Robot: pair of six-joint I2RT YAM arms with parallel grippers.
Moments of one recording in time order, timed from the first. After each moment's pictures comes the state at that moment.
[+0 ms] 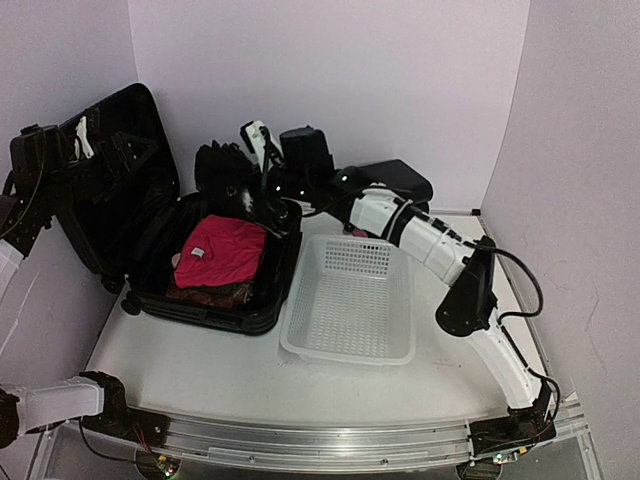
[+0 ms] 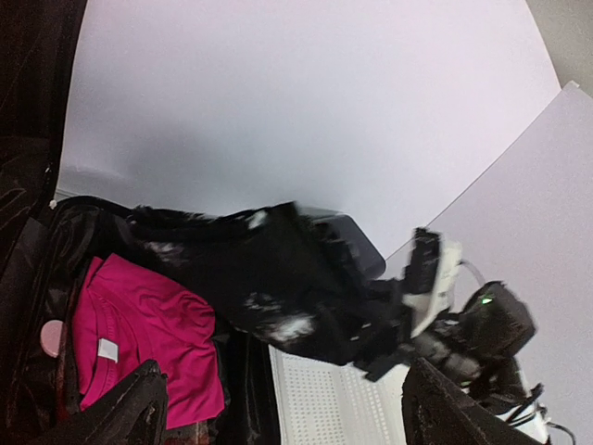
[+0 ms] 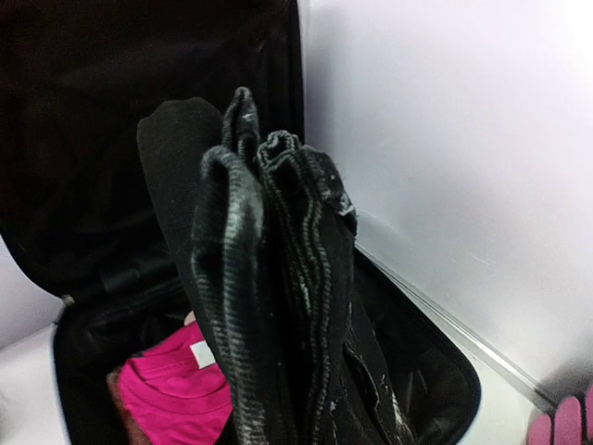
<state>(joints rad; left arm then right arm) -0.19 0.94 1.30 -0.53 0.30 -0.59 0.94 2.48 2.62 -0.34 0.02 -0.04</state>
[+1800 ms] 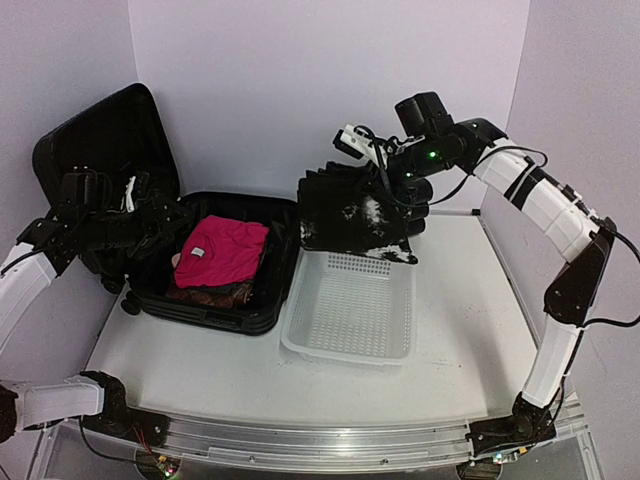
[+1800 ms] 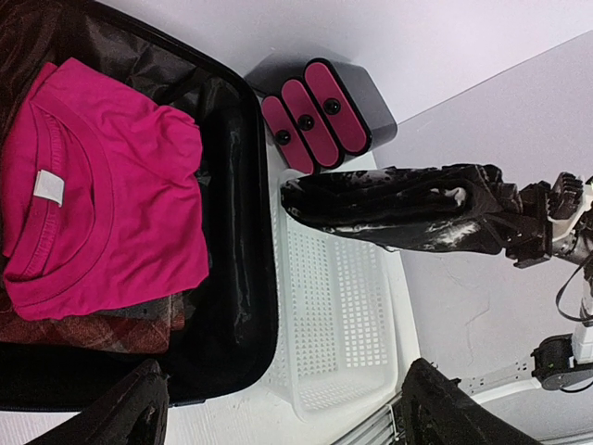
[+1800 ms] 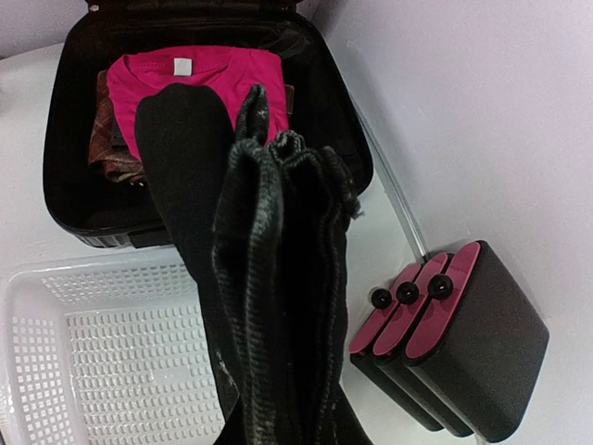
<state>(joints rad) -0.22 0.94 1.02 -0.56 0.53 -0.63 0.66 1.83 2.02 -0.88 -0.21 -0.61</state>
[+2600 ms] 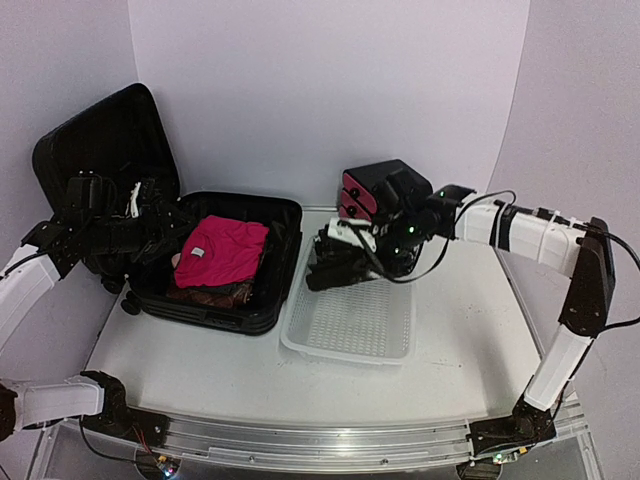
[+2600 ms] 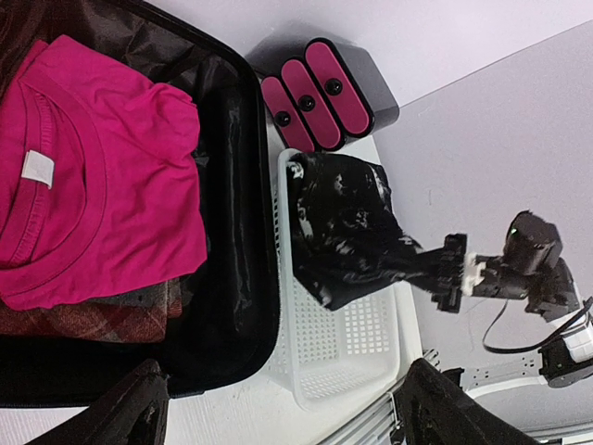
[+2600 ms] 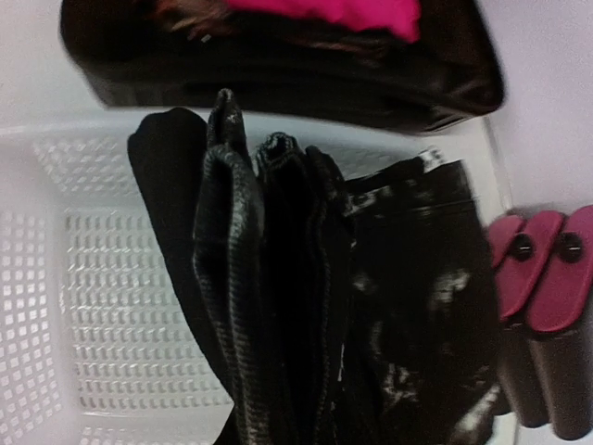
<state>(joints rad) -0.24 0.95 0.99 -0.55 0.54 -0.63 0.73 1.75 1.53 -0.68 -0.12 -0.70</state>
